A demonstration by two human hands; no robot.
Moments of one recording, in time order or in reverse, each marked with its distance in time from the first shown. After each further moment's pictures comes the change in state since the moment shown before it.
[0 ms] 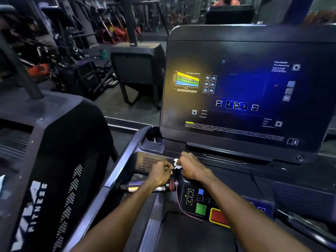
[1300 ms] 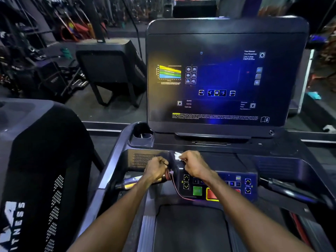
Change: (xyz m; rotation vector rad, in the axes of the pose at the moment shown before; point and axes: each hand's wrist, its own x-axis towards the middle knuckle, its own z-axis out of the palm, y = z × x) left_hand -0.005 -0.003 0.002 -0.086 -0.113 -0.068; right_hand -0.049 0.008 0.023 0.237 0.168 0.299
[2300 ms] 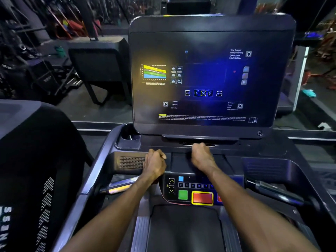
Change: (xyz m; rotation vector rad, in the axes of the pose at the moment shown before) left_hand -0.012 0.064 0.022 0.269 0.125 0.145; right_hand 0.011 0.041 -0.050 -0.263 0.094 0.219
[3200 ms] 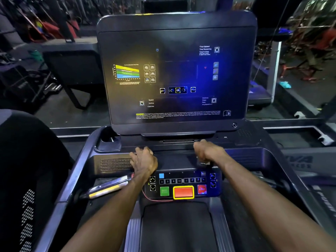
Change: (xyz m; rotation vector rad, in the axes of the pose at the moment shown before) left_hand -0.004 0.042 0.022 0.172 0.046 -0.135; right_hand -0.018 0.069 -0.055 -0.250 -0.341 -0.036
